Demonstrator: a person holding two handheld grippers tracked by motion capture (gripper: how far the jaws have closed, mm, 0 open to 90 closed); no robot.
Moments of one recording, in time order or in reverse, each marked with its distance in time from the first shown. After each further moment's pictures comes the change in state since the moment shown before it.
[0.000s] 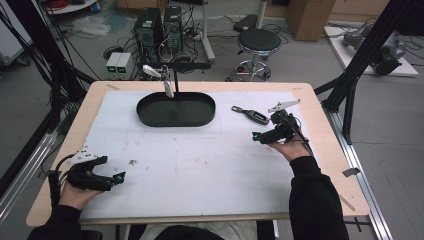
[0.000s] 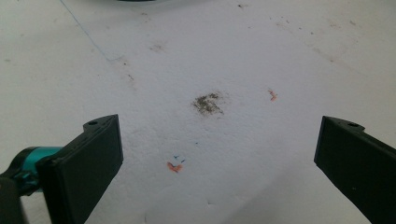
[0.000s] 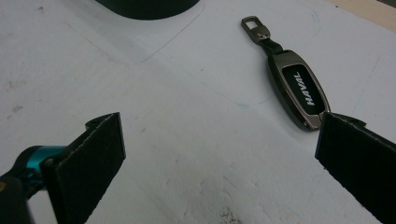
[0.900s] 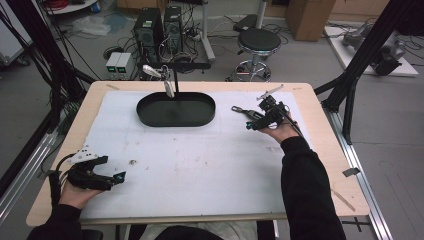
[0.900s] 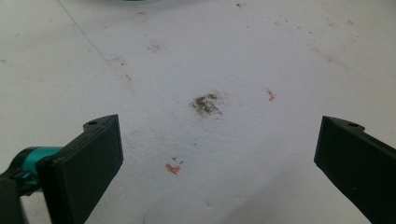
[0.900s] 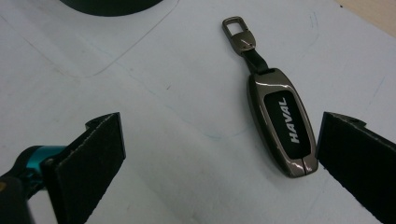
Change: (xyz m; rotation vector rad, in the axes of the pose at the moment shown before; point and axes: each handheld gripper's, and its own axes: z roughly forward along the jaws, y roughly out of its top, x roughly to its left) left arm 0.000 0.002 0.001 0.010 -0.009 0.003; right arm -0.026 0.037 0.049 0.125 -0.018 -0.056
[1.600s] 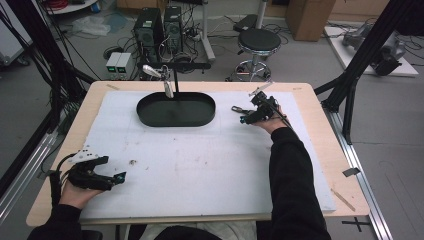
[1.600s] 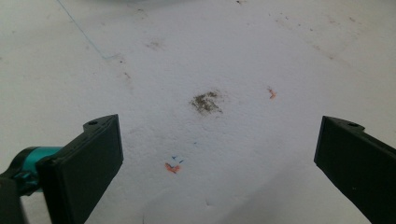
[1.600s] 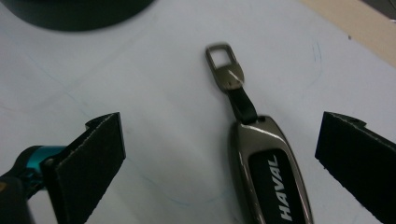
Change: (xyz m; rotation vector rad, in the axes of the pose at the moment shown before) left arm 0.001 0.000 0.002 0.011 -0.003 -0.004; right arm -0.021 0.015 0.049 -0.019 0.002 -0.058
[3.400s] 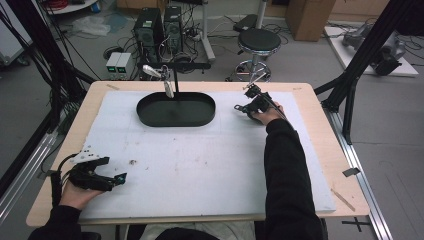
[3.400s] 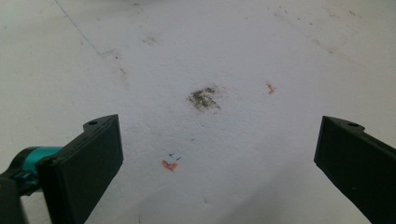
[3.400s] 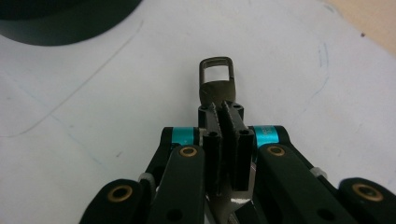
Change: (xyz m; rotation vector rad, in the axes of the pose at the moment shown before) left arm -0.002 -0.001 0.001 0.014 -0.005 0.010; right arm -0.008 0.032 0.010 0.099 0.029 0.044
